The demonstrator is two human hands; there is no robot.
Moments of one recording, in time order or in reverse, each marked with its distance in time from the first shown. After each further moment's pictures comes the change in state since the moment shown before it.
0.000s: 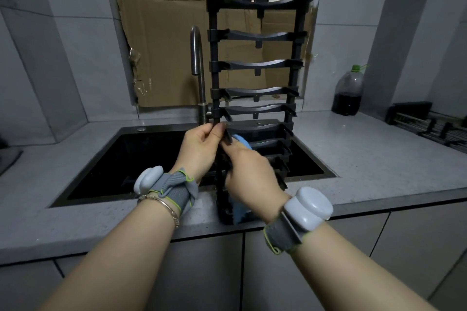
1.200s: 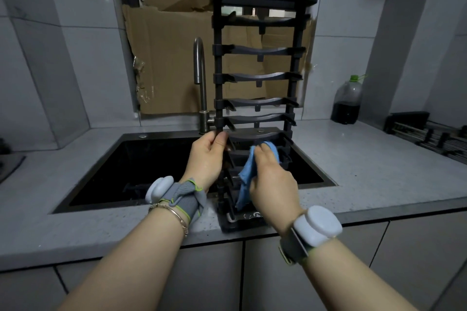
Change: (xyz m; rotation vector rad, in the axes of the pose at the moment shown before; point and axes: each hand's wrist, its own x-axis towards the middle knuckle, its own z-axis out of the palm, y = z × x) left_hand -0.007 0.010 0.010 0.001 0.053 -0.016; right_hand -0.011 0.027 0.001 -0.092 0.129 0.166
